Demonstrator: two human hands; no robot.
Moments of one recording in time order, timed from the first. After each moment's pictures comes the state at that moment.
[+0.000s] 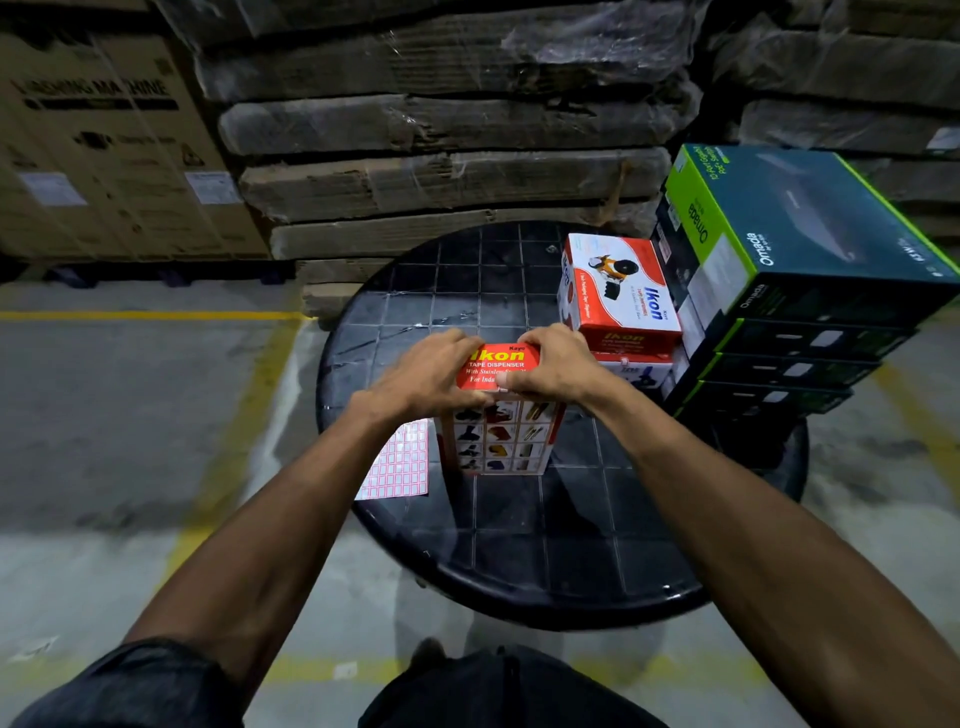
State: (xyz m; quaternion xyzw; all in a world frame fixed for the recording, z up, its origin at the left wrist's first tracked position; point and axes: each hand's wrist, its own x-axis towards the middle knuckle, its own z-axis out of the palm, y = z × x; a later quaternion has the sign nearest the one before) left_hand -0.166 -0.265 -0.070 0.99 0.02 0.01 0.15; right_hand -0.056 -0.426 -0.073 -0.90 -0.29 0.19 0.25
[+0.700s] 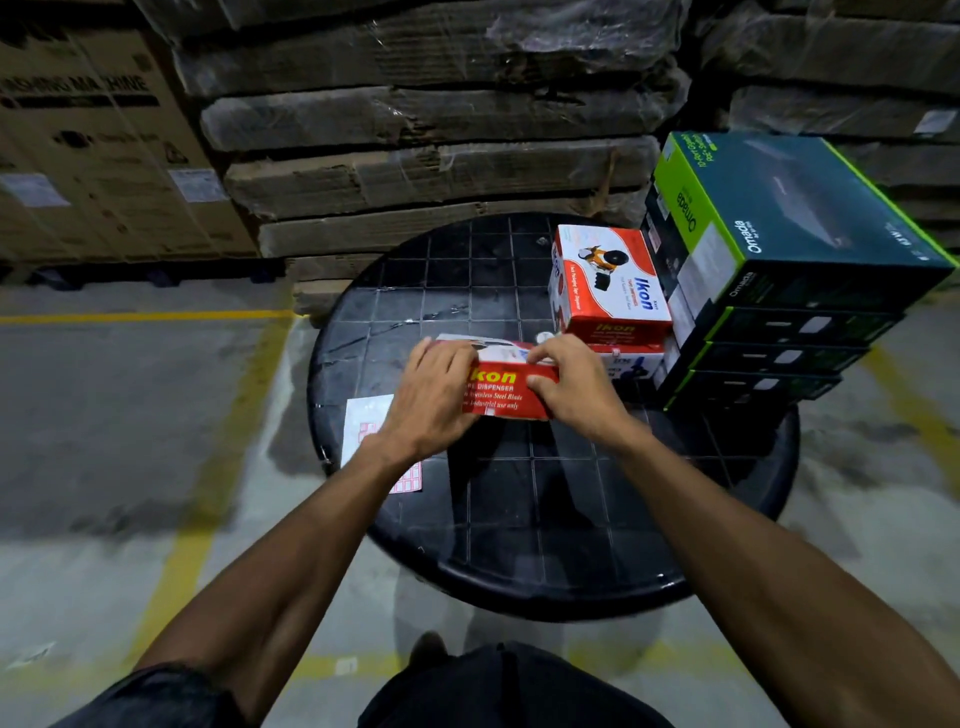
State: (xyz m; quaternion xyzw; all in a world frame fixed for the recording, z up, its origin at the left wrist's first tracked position) left_hand -0.182 -0.289 -0.110 0.98 0.02 0.18 0.11; right_hand -0.081 -0.464 -0.086 -0.88 -0.28 0.09 0.36
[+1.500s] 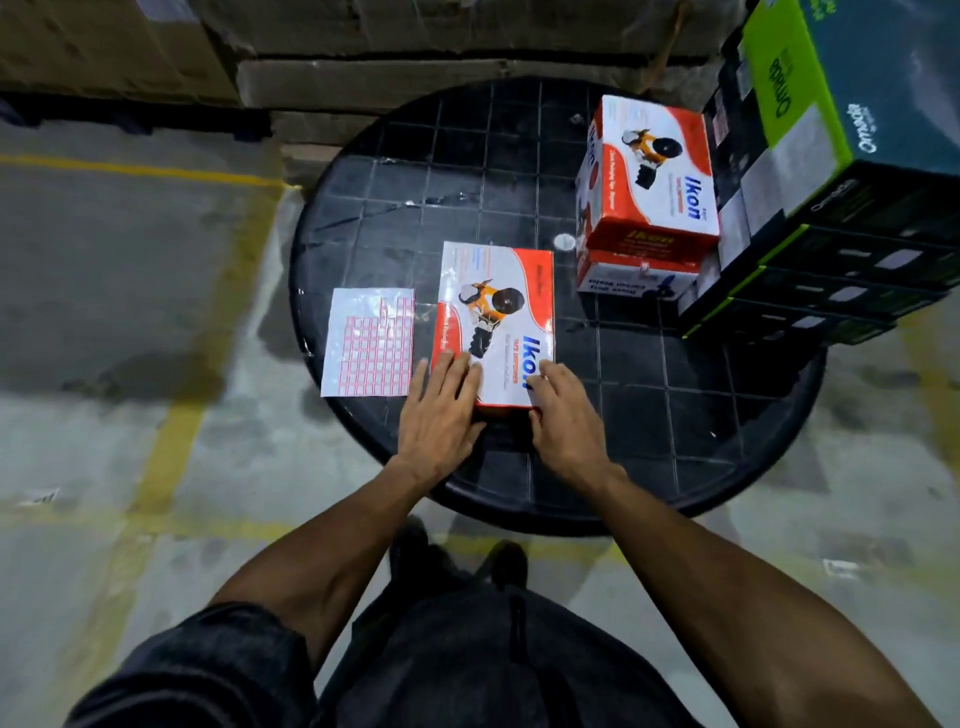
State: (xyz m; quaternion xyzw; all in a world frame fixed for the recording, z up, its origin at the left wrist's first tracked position) left_hand -0.236 -0.345 -0.249 0.99 0.11 0.02 0.03; right_hand -0.141 -0.501 -0.217 -0.92 -0.34 0.11 0.14
